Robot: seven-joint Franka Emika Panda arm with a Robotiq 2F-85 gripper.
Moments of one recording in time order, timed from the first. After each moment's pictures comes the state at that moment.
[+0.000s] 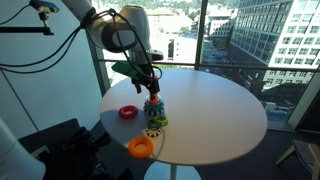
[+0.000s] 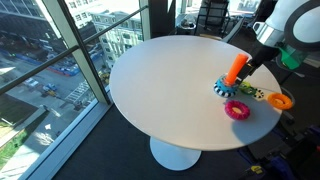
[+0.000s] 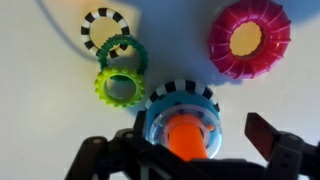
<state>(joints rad) 0.02 0.01 -0.01 -2.54 0.01 2.61 -0.15</state>
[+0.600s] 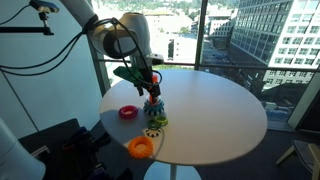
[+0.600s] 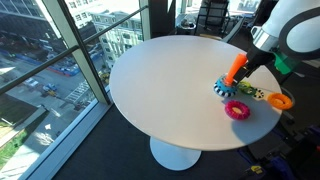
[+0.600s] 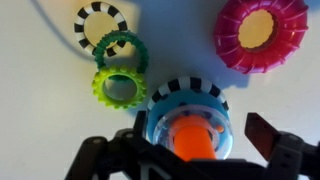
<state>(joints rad) 0.02 0.06 -0.01 -2.54 0.00 2.69 -0.09</state>
